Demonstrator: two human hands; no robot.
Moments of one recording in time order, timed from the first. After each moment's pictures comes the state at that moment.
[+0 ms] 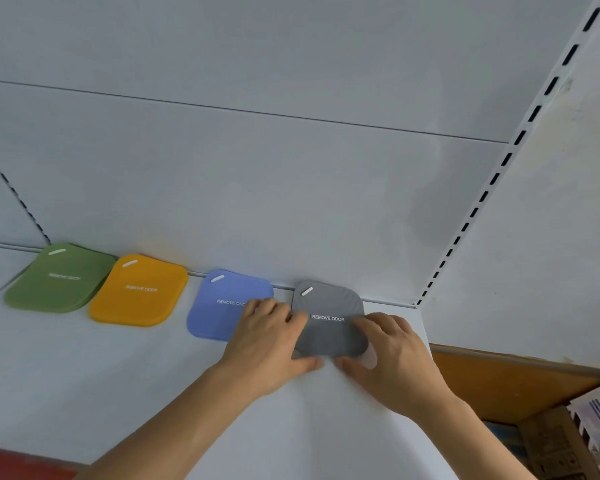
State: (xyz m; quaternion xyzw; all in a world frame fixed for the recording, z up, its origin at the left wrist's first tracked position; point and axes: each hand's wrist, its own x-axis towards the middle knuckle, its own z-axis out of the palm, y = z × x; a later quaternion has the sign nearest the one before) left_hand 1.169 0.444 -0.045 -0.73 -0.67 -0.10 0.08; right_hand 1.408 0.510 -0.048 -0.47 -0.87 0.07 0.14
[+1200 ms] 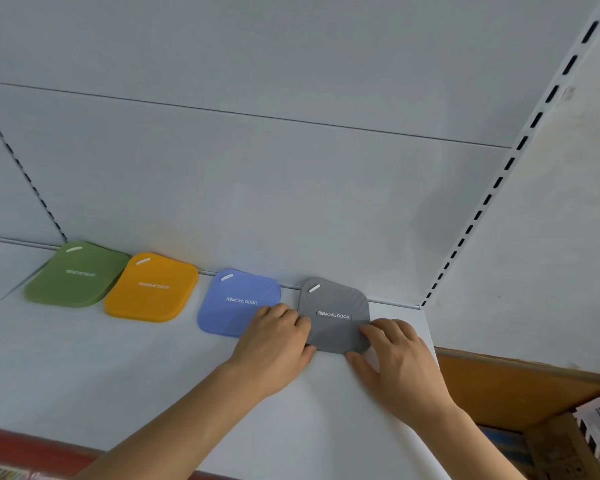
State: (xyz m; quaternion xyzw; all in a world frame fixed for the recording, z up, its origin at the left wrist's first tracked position) left_hand 1.167 0.443 -0.057 -0.75 -0.64 -0.09 0.12; right_hand 1.412 0.505 -0.067 -0.46 -0.87 0.00 0.17
